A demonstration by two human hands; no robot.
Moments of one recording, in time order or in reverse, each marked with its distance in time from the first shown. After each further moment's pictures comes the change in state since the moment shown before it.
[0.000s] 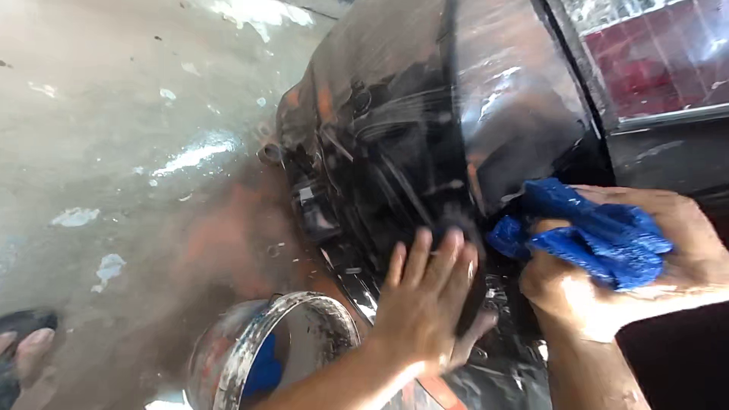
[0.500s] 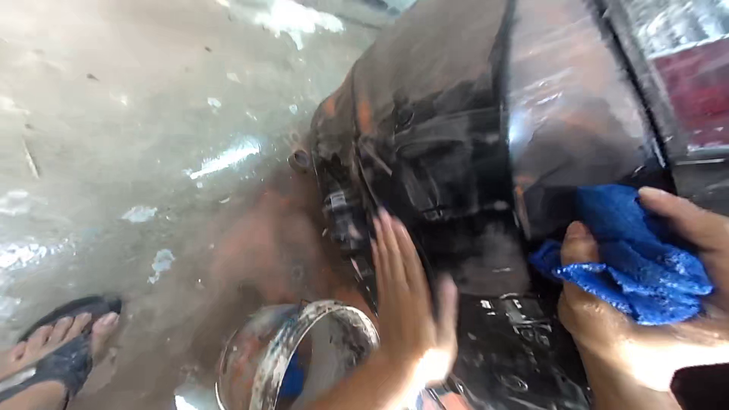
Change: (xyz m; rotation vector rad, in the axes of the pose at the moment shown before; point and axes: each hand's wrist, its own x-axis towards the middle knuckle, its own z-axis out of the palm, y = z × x) left_hand 0.000 -0.043 -0.009 -0.158 0.098 -0.373; right_hand -0.009 0.004 0.001 -0.206 0.002 0.077
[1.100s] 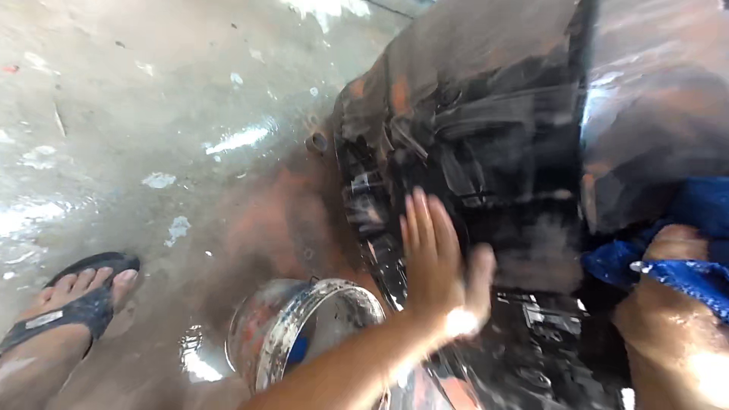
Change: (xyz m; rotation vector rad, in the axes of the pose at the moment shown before) left_hand 0.012 0.007 0.010 -0.128 0.050 -0.084; right_hand -0.016 0.001 -0.002 0.079 -0.030 0.147
